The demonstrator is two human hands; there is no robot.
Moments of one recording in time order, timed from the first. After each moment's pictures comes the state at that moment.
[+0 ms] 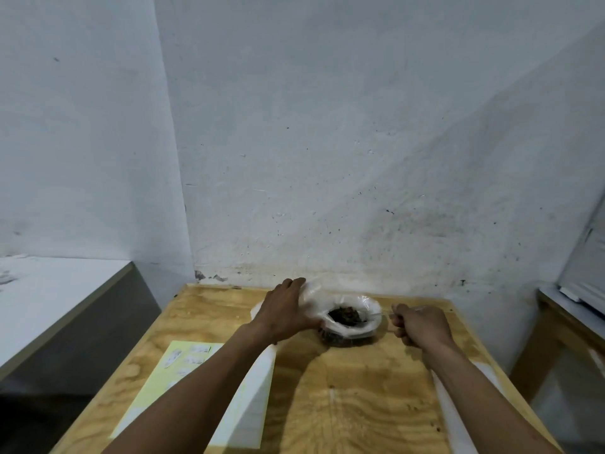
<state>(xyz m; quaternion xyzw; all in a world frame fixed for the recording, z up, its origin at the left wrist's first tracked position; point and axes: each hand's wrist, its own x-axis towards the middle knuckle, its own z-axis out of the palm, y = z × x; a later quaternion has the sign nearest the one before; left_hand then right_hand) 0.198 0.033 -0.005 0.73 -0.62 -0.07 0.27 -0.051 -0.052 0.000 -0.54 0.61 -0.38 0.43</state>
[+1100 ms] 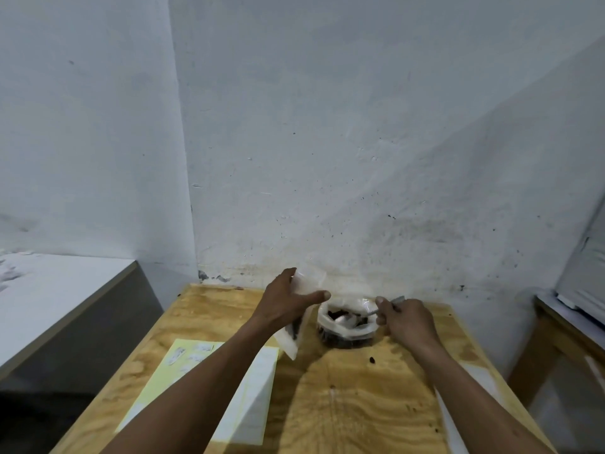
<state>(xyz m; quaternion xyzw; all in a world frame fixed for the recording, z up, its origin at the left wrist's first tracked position) 0.195 0.047 0.020 0.71 -0.50 -0.20 0.46 -0.033 -0.035 0.016 -0.70 0.57 -0.31 0.28</state>
